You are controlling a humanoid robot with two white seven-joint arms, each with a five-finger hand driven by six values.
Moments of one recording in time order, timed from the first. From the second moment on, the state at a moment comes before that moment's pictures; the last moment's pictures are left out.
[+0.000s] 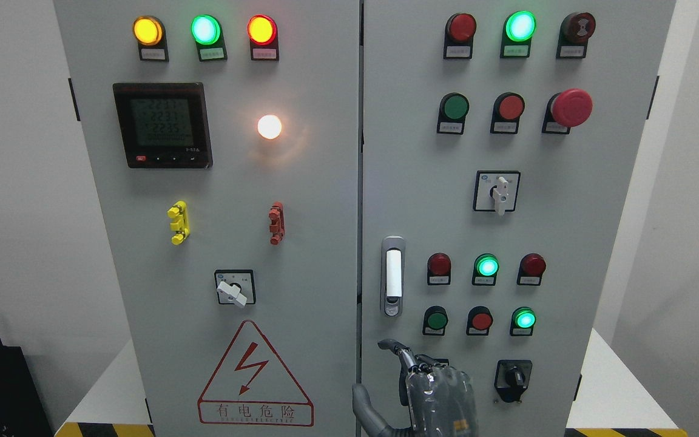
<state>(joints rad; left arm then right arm) 0.05 -0.05 -0.10 0.00 0.20 -0.11 0.00 -0.25 0.11 0.35 -1.67 1.09 -0.03 -0.42</state>
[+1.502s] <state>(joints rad) 0.05 -0.05 -0.10 0.00 0.20 -0.11 0.00 -0.24 0.04 0.33 -1.71 0.79 -0.18 -0.32</state>
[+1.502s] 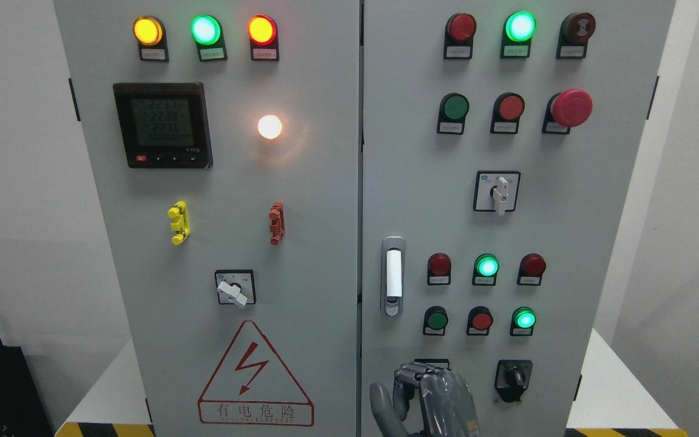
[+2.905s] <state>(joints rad) 0.05 -0.05 -0.10 0.00 0.20 -0.11 0.00 -0.34 0.00 0.25 -1.77 1.38 0.00 -0.22</state>
